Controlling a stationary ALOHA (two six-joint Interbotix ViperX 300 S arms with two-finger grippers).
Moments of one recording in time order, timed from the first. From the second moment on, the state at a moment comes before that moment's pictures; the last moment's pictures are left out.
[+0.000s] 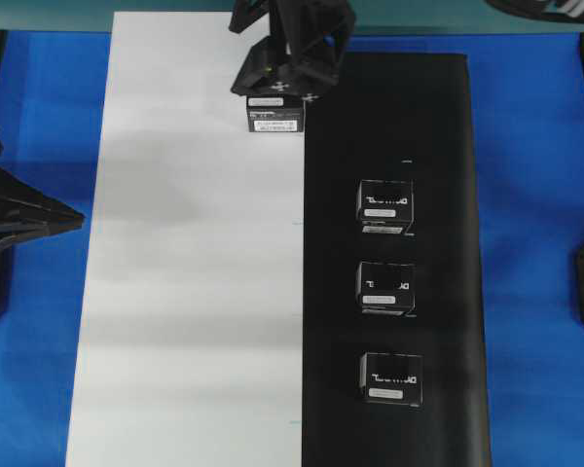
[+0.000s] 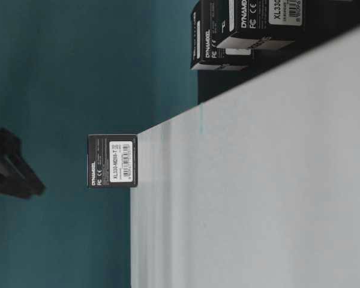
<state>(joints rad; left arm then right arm) -0.03 -1.02 0.98 0.01 0.20 -0.12 -0.42 0.16 -0.30 0.40 1.04 -0.56</state>
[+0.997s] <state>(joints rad) -0.03 -1.02 0.98 0.01 0.18 -0.12 -0.38 -0.22 0.01 0.21 1.10 -0.23</state>
